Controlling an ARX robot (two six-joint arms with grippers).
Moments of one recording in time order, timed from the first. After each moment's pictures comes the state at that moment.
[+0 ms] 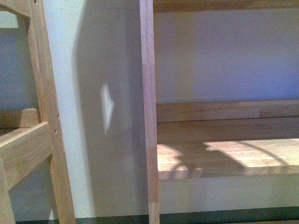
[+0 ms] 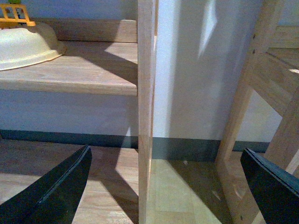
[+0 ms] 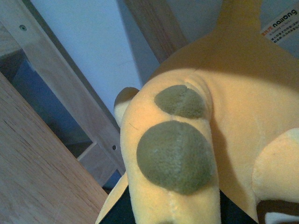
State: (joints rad) left arm 0.00 0.00 0.01 -0.01 0.00 0.00; right arm 0.07 1.93 2.51 -0.37 -0.28 0.58
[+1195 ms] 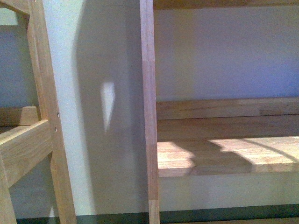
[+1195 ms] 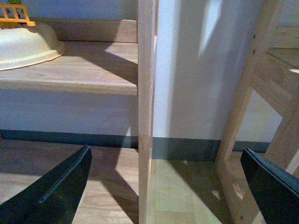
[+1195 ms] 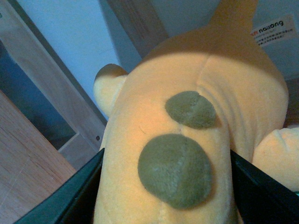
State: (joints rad) left arm 0.00 0.00 0.01 -0.01 0.00 0.00; right arm 0.04 1.78 2.19 -0.23 -0.26 0.55
